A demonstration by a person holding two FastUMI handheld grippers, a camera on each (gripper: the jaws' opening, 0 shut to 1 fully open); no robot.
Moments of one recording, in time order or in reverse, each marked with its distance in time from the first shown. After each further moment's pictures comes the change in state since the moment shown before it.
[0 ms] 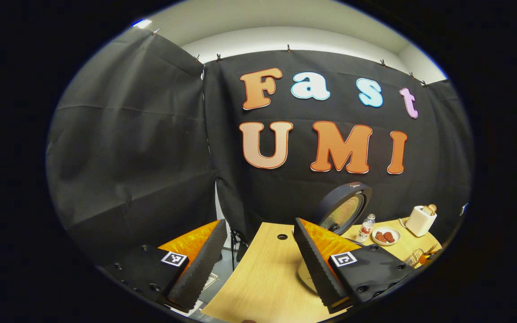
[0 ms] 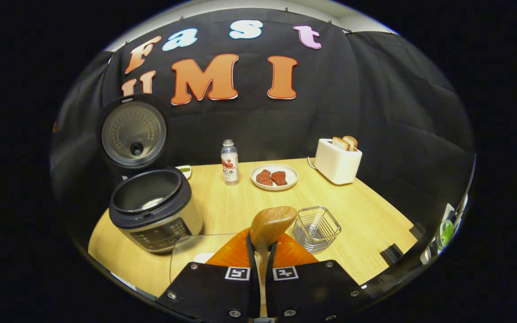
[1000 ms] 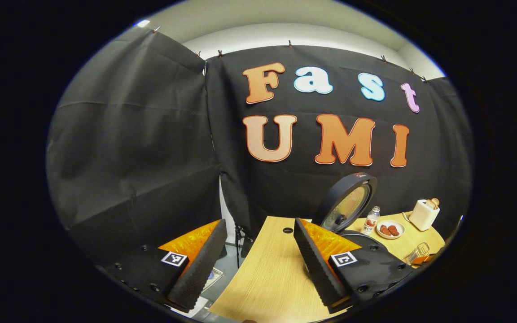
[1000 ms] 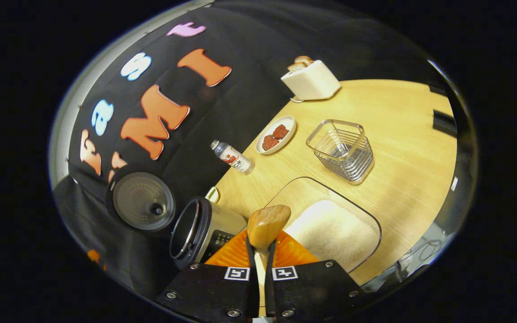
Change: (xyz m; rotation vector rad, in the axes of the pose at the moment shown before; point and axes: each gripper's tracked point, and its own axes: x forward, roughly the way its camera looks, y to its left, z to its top) left arm -0.006 0.014 -0.014 0.009 0.032 0.011; right arm 0.003 0.036 -0.038 0.890 0.173 0.225
